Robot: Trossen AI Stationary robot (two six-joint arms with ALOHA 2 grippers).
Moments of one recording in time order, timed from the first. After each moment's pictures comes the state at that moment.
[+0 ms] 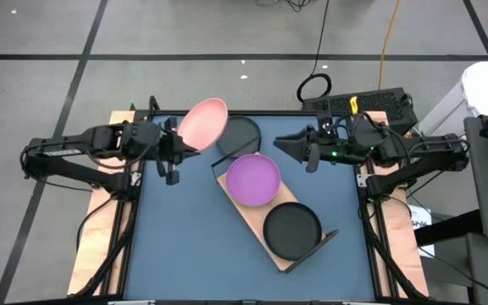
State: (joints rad) left arm 0.04 1.00 1.18 -0.74 -0.15 0.16; right arm 0.13 1.16 1.31 -0.15 0.29 0.77
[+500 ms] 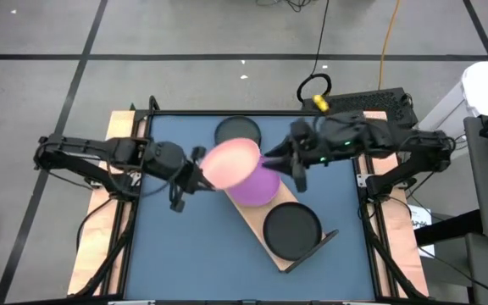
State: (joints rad) left arm -0.13 1.18 1.24 -0.65 0.09 0.28; right arm 0.13 1.40 1.76 -0.67 0.06 0.45
